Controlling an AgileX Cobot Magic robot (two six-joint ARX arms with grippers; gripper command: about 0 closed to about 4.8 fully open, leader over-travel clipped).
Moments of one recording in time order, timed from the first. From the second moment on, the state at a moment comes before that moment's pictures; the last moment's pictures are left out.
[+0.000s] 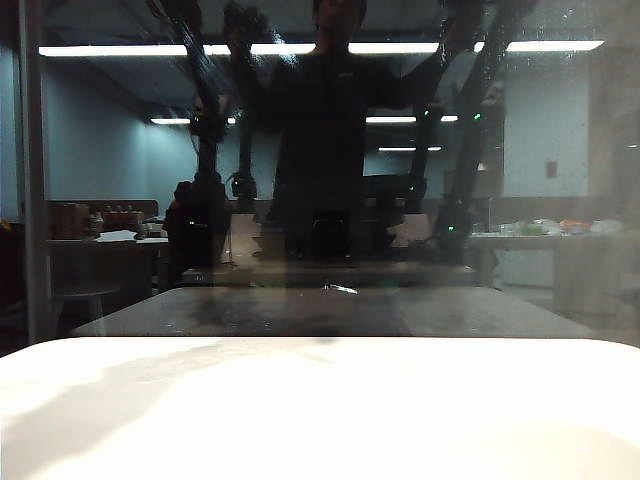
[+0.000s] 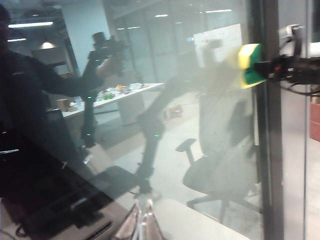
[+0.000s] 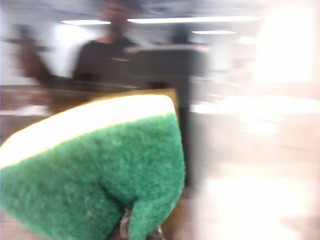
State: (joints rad) left arm 0.05 1.30 2.08 -0.54 0.83 0.07; right arm -0.23 1.96 2.70 -0.48 -0.25 0.07
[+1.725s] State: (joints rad) left arm 0.05 1.29 2.08 -0.54 0.83 0.07; right arm 0.26 2.06 2.71 -0.58 -0.20 -0.07
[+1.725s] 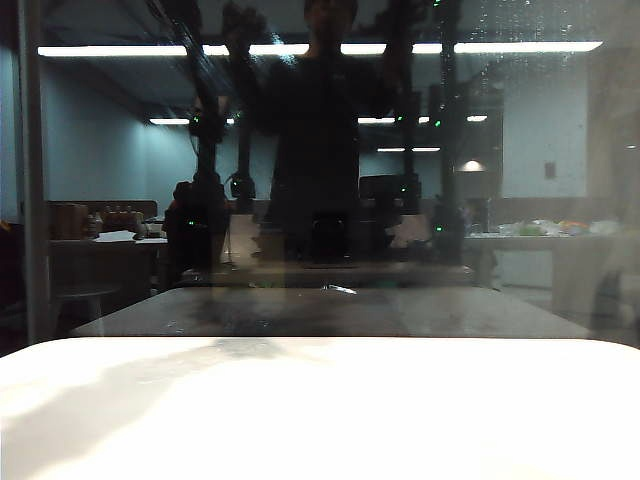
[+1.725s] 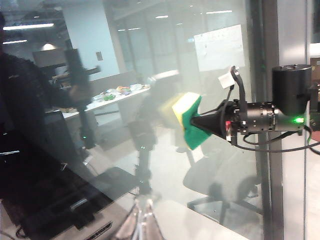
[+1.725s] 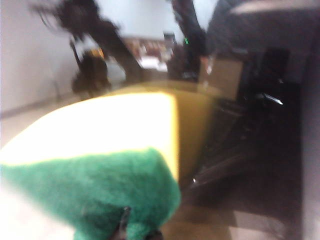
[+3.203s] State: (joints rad) left arm 0.04 1.29 2.08 -0.53 0.82 0.07; right arm -0.17 1.82 2.69 -0.85 -0.13 -0.06
